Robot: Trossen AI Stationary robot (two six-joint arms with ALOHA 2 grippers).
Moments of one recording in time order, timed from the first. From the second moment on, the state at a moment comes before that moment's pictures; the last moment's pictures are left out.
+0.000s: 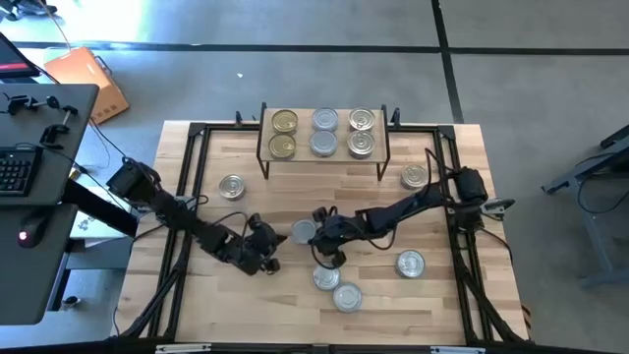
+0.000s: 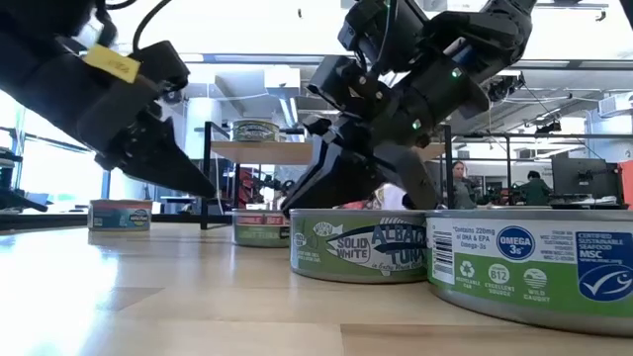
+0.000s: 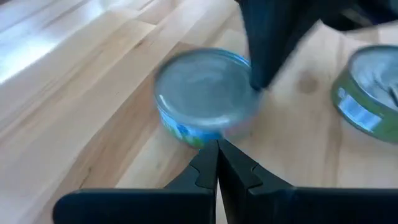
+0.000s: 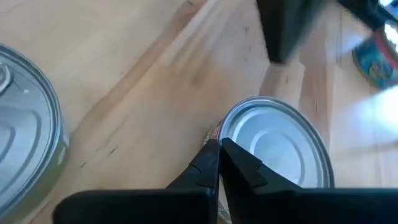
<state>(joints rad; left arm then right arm) -0.54 1.62 0.56 0.22 -0.77 -0.66 0.16 1.96 1.01 0.28 0.06 -0.47</state>
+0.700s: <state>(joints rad) -0.55 1.78 0.59 0.53 -0.80 0.20 0.08 1.90 1.01 0.24 -0.01 -0.27</state>
